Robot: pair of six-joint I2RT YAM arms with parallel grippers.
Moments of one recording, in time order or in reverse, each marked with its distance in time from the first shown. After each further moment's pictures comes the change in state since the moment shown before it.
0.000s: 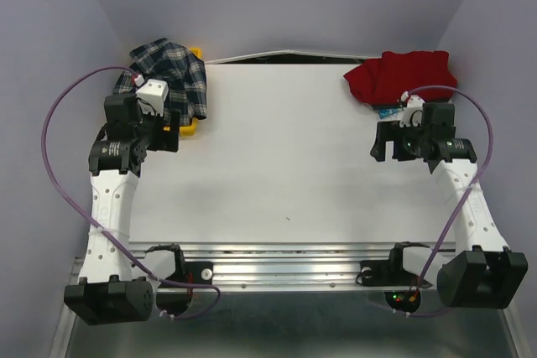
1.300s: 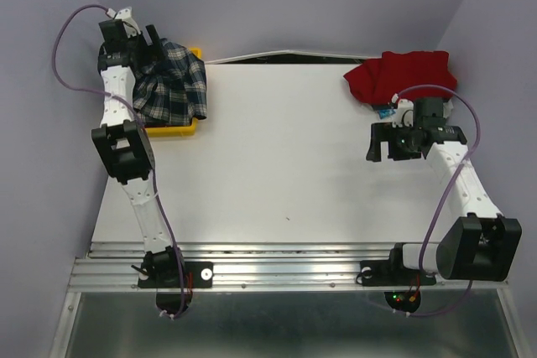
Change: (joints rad) left arm 0.196 1.205 1.048 0.329 0.224 -0.373; right arm 0.000 0.159 0.036 -0.047 -0.030 -0.027
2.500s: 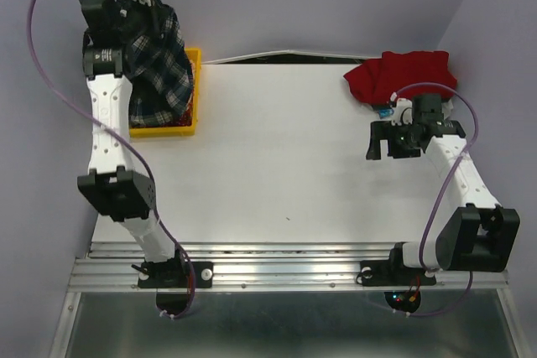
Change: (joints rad) left arm -0.095 -0.356 -0.131 0.112 0.225 0.223; right arm -0.002 0.061 0.026 -0.025 0.002 -0.005
